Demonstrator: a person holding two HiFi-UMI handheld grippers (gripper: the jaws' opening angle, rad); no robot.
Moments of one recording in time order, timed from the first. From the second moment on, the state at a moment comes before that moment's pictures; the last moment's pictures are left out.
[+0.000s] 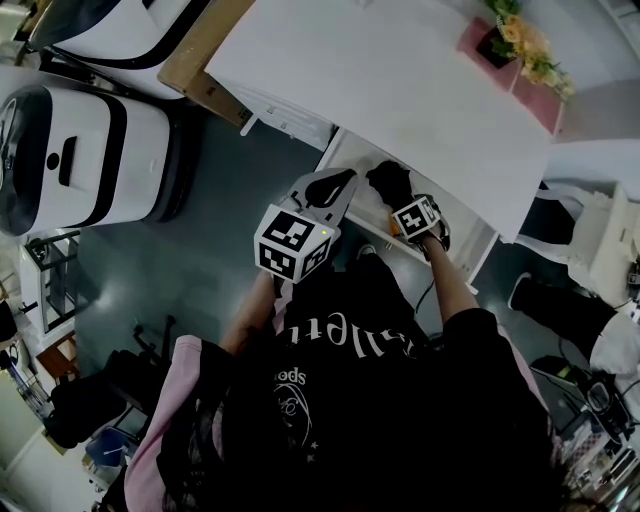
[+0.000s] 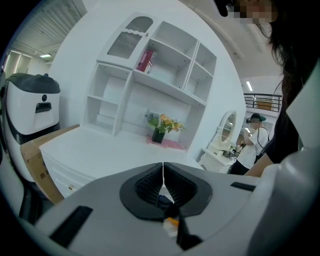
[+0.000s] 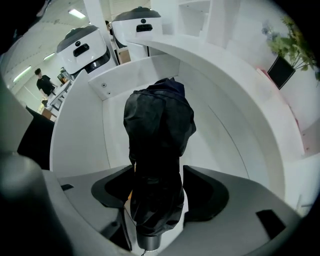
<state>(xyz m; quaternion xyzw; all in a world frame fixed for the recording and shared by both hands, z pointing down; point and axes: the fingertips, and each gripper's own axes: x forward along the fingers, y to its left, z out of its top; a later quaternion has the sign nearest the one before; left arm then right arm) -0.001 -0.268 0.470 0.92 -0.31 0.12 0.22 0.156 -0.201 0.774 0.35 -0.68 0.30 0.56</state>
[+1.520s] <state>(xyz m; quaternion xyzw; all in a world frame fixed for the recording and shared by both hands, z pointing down) 0.034 -0.276 0.441 0.96 -0.19 0.11 0.20 0.133 -0.245 0.452 0.61 -0.75 0.25 0.03</state>
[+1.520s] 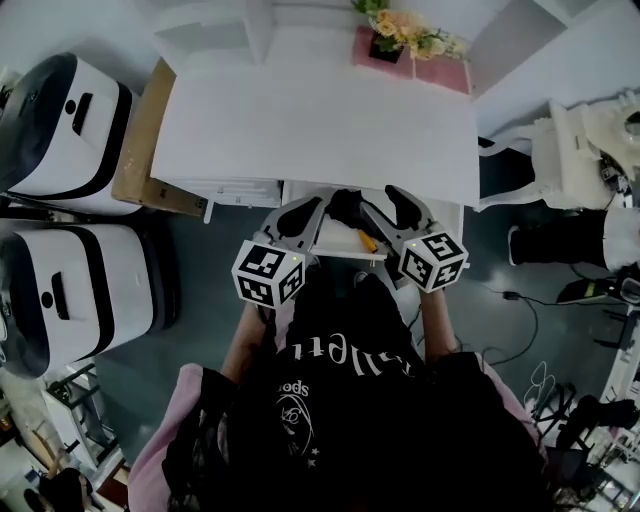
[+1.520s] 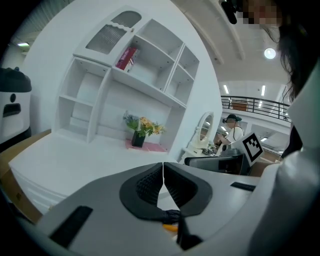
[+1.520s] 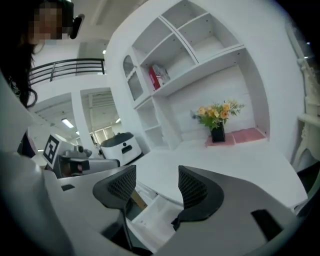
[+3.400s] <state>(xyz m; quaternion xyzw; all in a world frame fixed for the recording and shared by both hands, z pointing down) -0.016 0.053 0.405 0.98 -0.10 0.10 0.17 0.025 0.082 0.404 0.65 -0.73 0.21 -0.03</state>
